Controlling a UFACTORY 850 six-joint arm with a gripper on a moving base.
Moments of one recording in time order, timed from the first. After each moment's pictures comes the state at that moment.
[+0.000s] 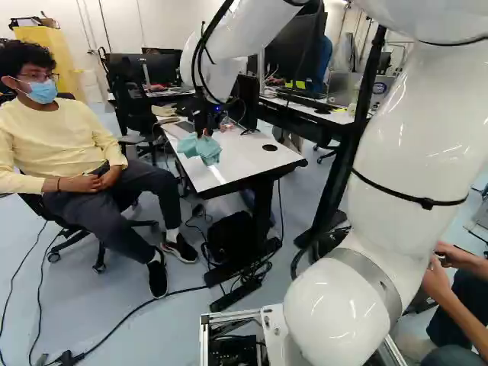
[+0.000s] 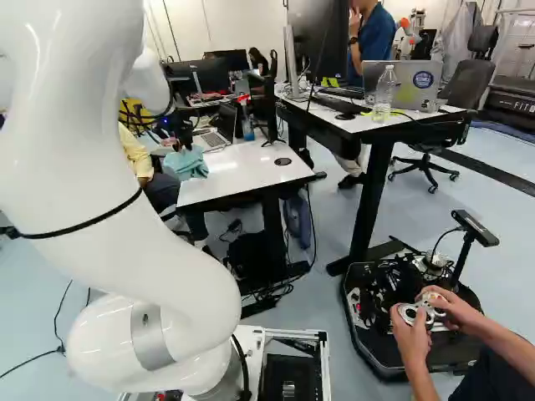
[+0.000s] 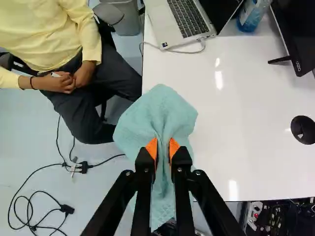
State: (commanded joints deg) arm 23.0 -6.0 -62.7 3.5 -21.0 0.0
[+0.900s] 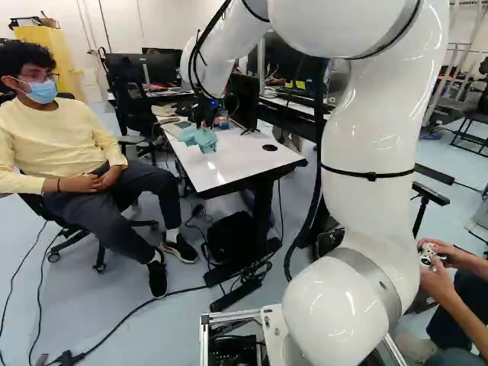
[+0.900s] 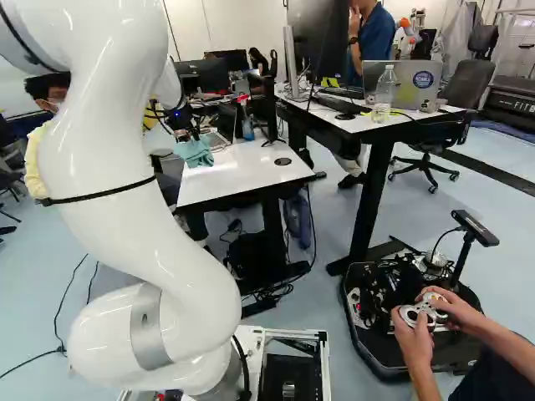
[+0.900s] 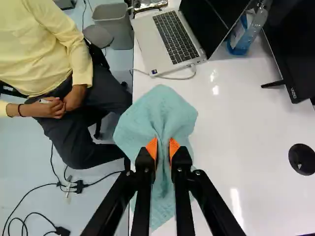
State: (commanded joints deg) arm 21.2 -18.3 -76.7 3.5 -19.7 0.0
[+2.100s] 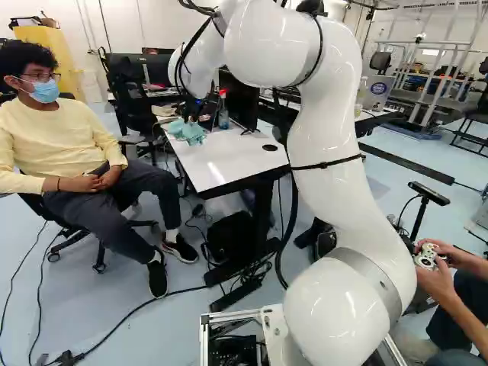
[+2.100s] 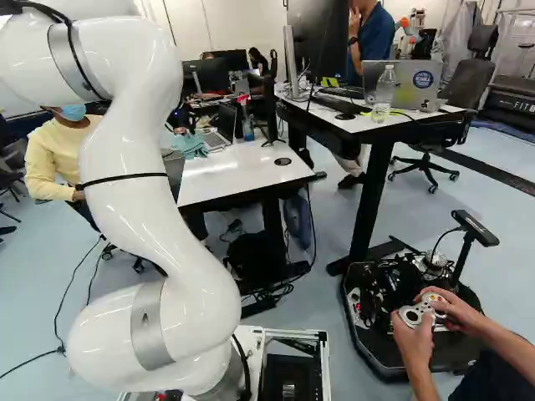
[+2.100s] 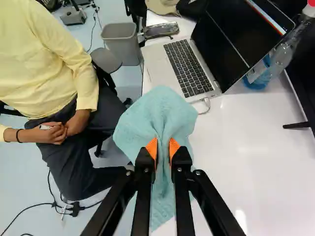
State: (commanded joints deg) arm 22.9 -32.9 -93.7 3.5 -18.6 0.0
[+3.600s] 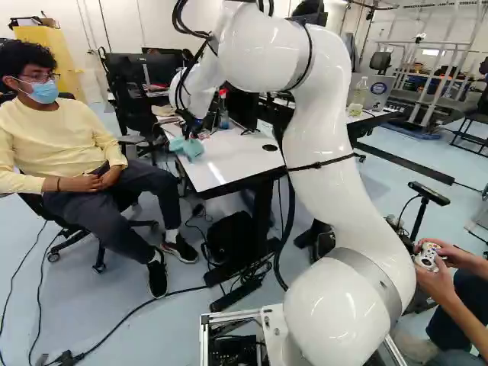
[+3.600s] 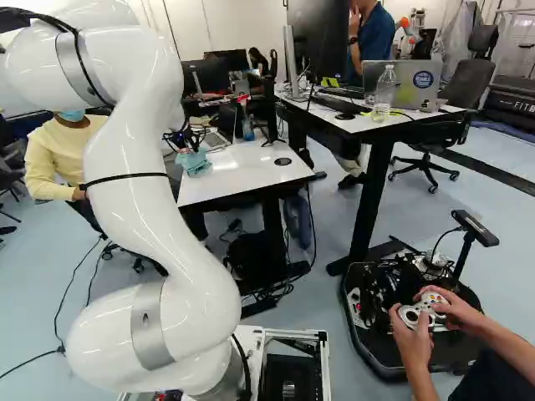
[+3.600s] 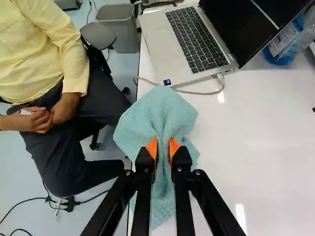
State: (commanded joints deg) arm 23.7 -35.0 -87.0 3.5 -11.9 0.0
